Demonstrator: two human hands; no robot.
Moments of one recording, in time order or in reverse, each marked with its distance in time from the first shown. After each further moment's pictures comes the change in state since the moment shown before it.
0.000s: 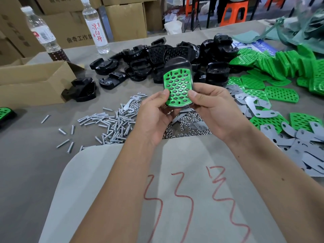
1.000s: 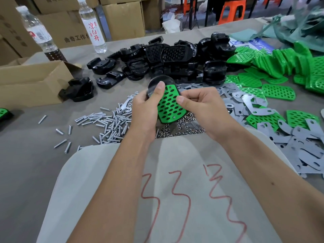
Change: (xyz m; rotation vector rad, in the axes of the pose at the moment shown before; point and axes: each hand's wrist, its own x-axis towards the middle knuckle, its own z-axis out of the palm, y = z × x) left_hand 0.001 0.002 -0.003 0.248 0.120 0.134; right_hand -0.002 0.008 0.007 -0.311 -0.011 -0.080
